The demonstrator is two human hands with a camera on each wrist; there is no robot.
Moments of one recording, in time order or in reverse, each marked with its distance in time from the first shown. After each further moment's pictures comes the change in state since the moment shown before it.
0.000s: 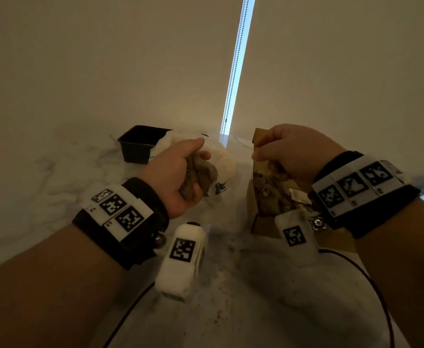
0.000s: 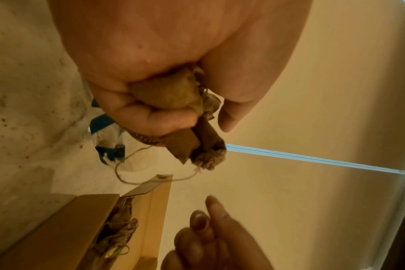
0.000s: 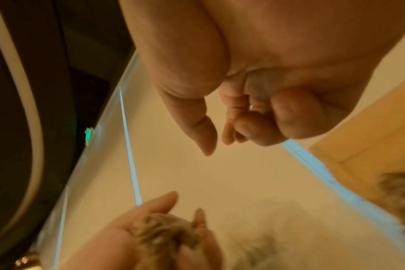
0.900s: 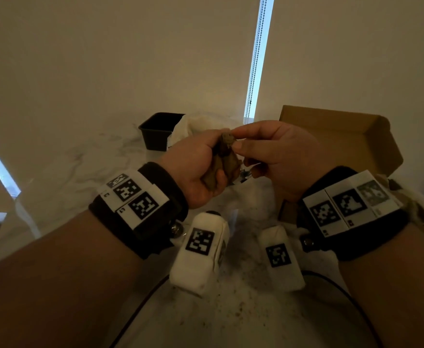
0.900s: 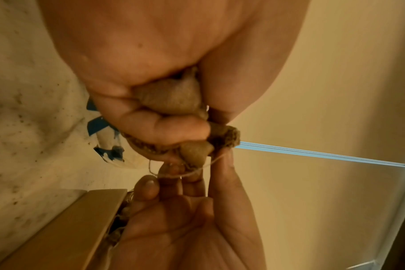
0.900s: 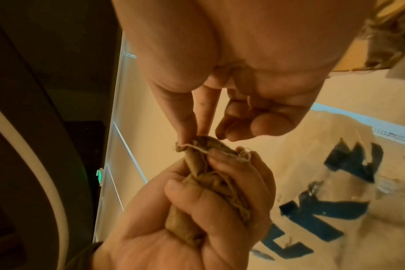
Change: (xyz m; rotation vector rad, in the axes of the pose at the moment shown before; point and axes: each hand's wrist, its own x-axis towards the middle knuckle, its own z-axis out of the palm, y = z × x) left_hand -0.003 -0.004 0.006 0.135 -0.058 -0.009; right_hand -0.004 0.018 0.069 0.494 -0.177 -0.266
